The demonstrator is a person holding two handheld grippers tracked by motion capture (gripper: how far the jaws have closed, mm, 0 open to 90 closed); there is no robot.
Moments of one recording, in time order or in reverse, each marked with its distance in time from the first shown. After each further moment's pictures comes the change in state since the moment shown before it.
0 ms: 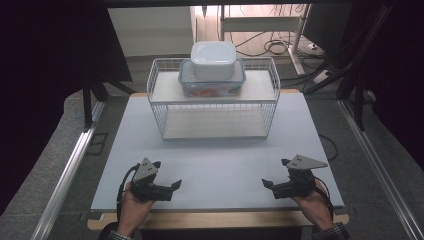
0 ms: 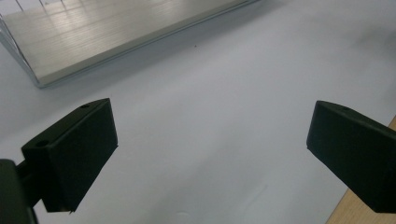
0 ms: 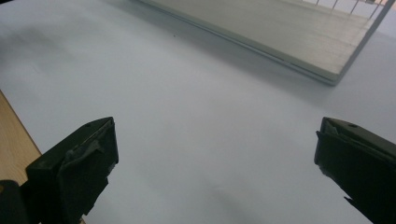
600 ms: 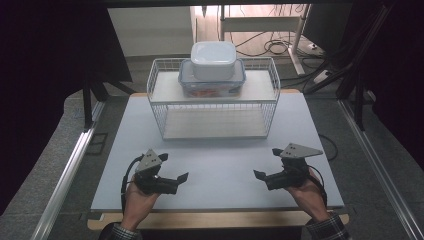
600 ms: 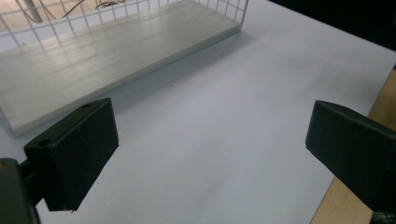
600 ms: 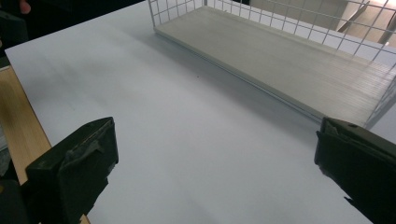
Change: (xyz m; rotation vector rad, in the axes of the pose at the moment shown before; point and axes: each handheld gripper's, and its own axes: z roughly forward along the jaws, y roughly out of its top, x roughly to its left) left arm -0.008 0.034 -0.003 -0.054 -0.067 0.001; right arm 0.010 0.044 0.001 -0.055 0.075 -0.018
